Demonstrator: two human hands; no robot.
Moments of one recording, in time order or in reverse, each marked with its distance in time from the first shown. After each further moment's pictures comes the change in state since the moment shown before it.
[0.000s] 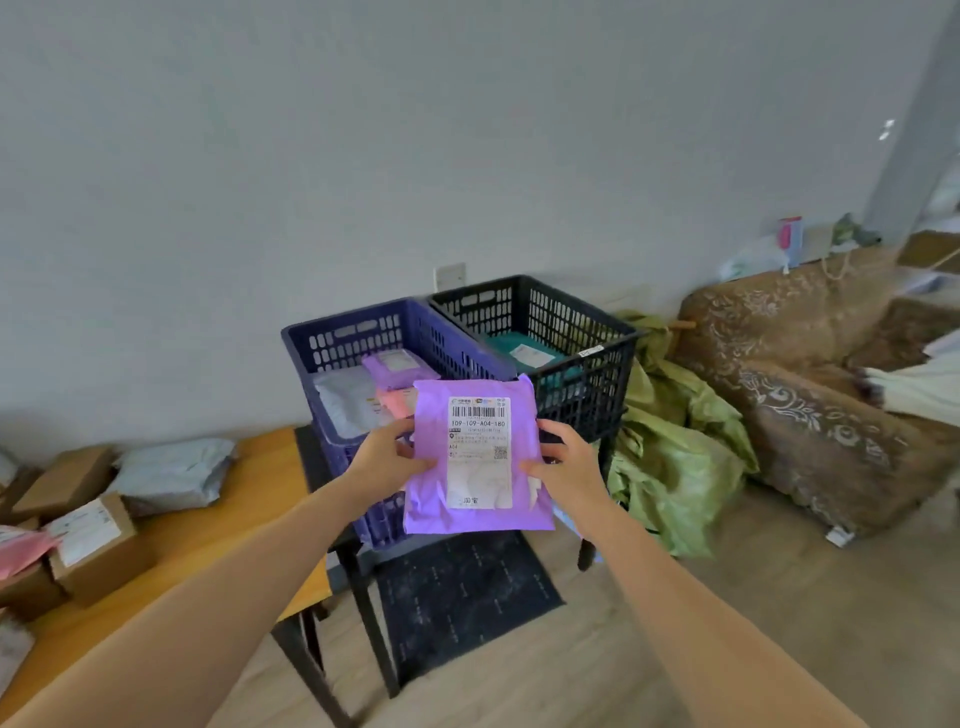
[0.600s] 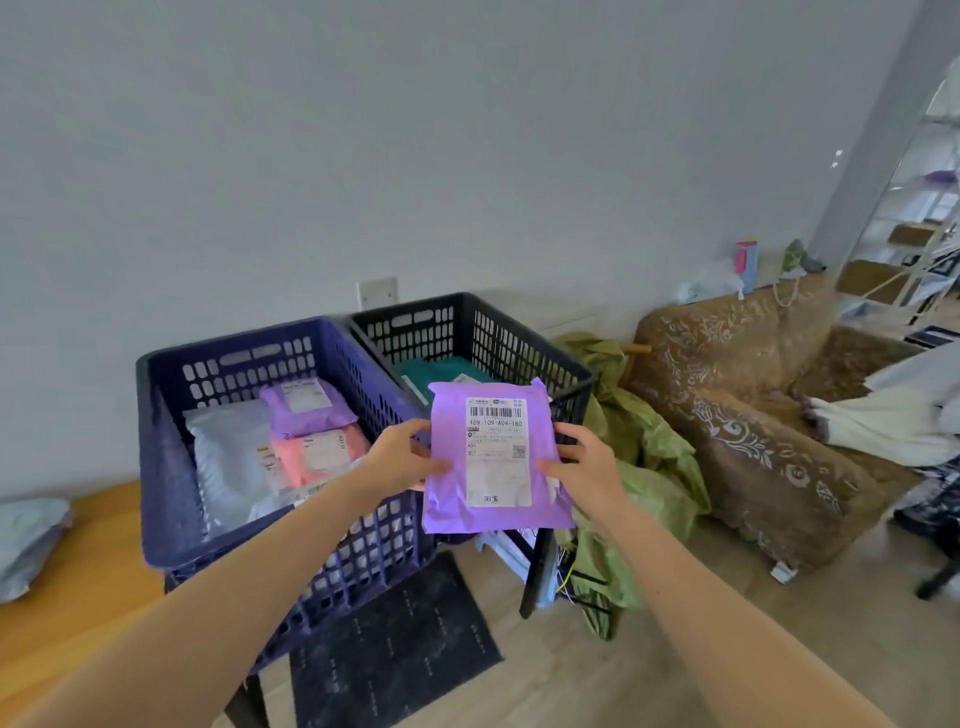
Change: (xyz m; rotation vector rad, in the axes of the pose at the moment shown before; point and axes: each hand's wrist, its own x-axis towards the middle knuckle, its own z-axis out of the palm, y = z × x) left_hand 0.195 0.054 0.101 -0.101 -0.156 0.032; right_hand 0.177 0.011 -0.113 -0.133 0.112 0.042
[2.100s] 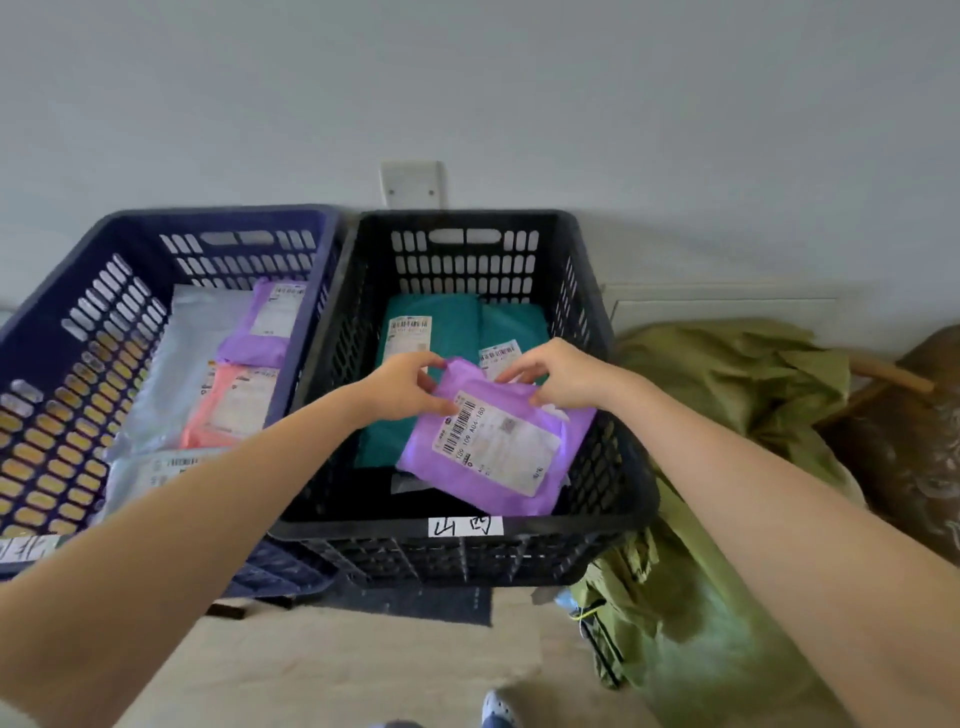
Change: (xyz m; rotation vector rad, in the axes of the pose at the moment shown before) left_hand 0.306 -0.016 0.054 0.165 0.196 -0.417; right_hand 0.441 0.014 0.038 -0.624 -1.157 -0.351
